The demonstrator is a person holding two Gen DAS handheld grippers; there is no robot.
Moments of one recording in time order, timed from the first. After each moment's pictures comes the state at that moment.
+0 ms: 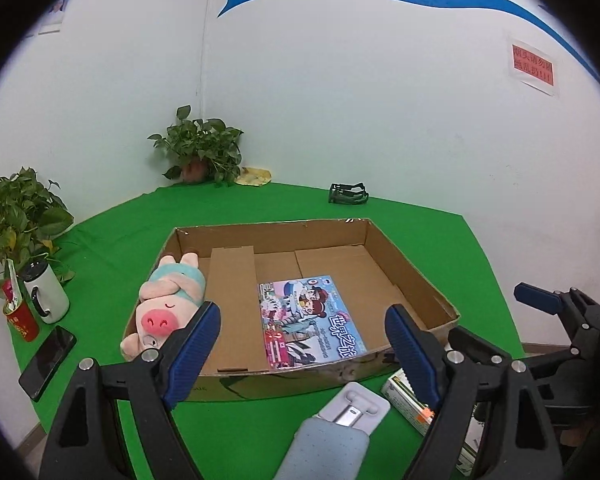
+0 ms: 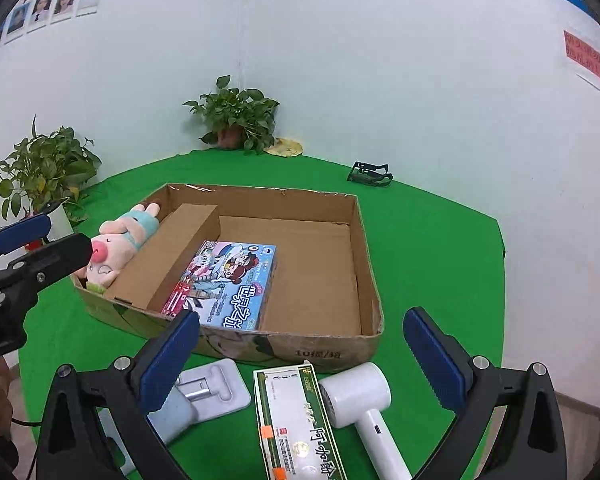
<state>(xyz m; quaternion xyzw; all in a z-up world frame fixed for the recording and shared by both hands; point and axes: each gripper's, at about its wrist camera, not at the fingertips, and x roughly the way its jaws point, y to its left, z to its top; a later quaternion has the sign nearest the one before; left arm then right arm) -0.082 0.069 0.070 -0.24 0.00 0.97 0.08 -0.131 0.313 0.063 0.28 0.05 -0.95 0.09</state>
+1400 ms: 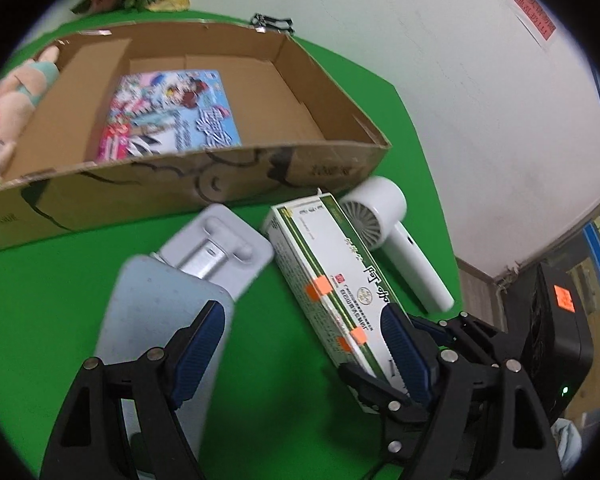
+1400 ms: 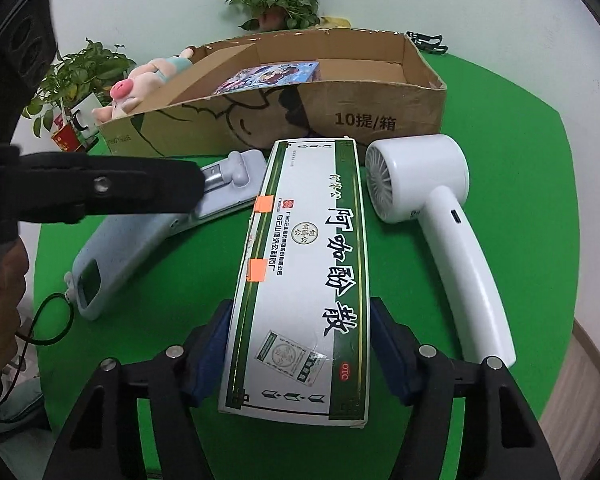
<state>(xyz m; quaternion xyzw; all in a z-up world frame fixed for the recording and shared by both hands) -0.106 0.119 -0.048 -0.51 -0.09 0.82 0.26 -0.093 0.346 -0.081 0.47 0.05 -0.86 0.18</state>
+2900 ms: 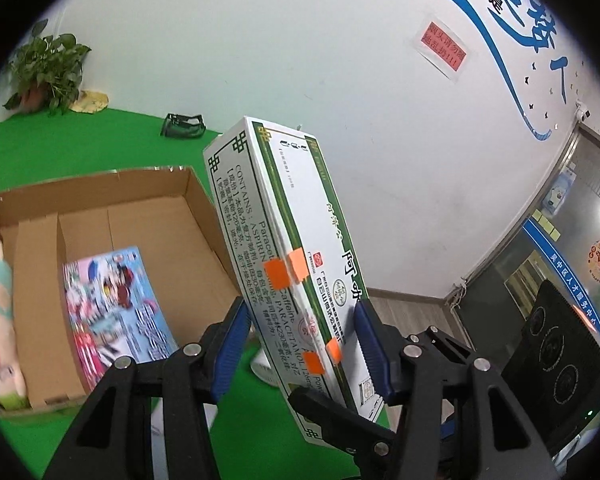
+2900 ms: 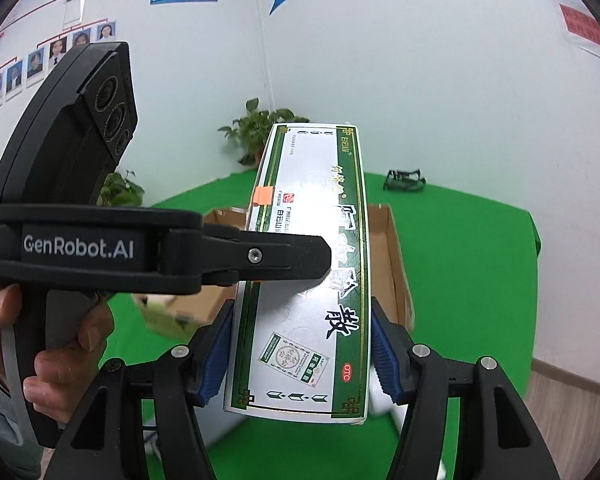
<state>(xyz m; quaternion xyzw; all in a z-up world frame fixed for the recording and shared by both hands) -0.141 0.131 0.119 -0.37 -0.08 0.84 0.38 -0.115 0.326 0.073 0.26 -0.01 -0.95 0.17</state>
